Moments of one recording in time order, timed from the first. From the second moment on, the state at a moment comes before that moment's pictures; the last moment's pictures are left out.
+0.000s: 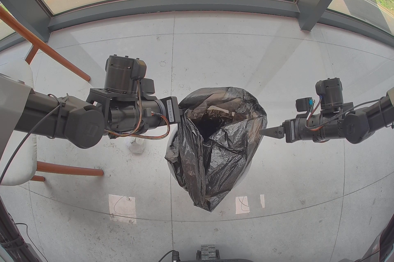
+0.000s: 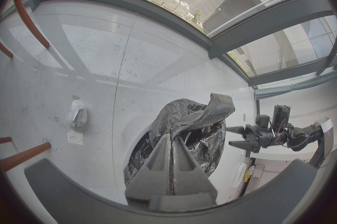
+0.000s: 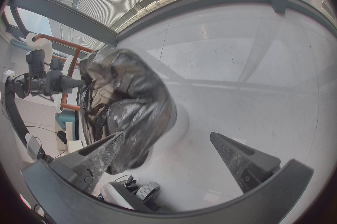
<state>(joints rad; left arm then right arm) -0.47 1.94 -1.24 -0.25 -0.14 -0.43 0.25 1.95 -1.01 -0.28 0.40 0.04</state>
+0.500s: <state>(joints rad) -0.46 1.95 -1.25 -0.25 -0.13 -0.43 0.31 1.96 -0.77 -0.66 0.40 0.06</state>
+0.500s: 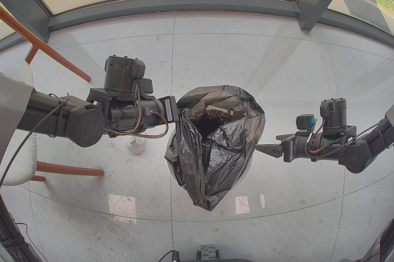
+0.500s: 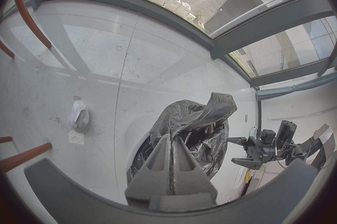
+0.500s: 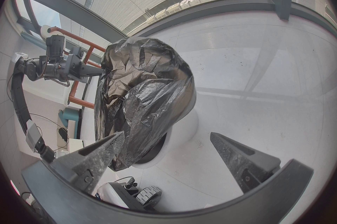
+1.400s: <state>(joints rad) -0.46 1.95 -1.24 -0.25 -0.14 -0.43 0.33 2.08 -0.89 -0.67 0.38 0.05</state>
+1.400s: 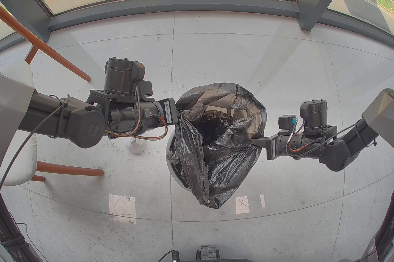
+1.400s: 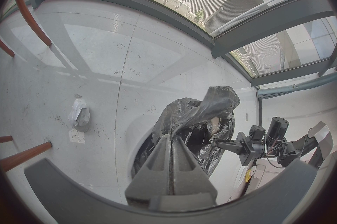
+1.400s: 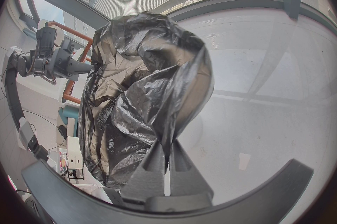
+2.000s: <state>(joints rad) -0.42 1.95 -1.18 -0.25 -0.14 -0.42 0.30 2.00 -0.70 -0.68 0.38 0.04</state>
